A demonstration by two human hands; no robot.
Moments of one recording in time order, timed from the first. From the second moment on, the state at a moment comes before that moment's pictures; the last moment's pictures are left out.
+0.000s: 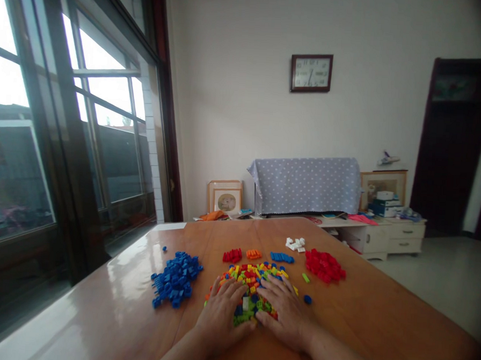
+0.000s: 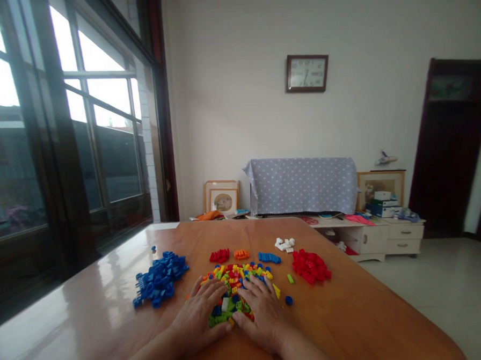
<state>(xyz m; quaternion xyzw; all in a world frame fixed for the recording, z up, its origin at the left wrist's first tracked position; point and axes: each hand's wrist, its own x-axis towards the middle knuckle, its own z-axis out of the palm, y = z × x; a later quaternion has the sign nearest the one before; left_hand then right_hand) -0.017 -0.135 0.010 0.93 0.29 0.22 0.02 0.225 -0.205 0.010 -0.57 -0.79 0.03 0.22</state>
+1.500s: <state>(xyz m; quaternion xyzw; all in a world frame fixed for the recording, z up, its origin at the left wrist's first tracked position) -0.019 -0.129 0.002 0.91 0.33 0.26 -0.05 0.329 -0.188 -0.038 -0.72 -0.48 0.01 0.50</state>
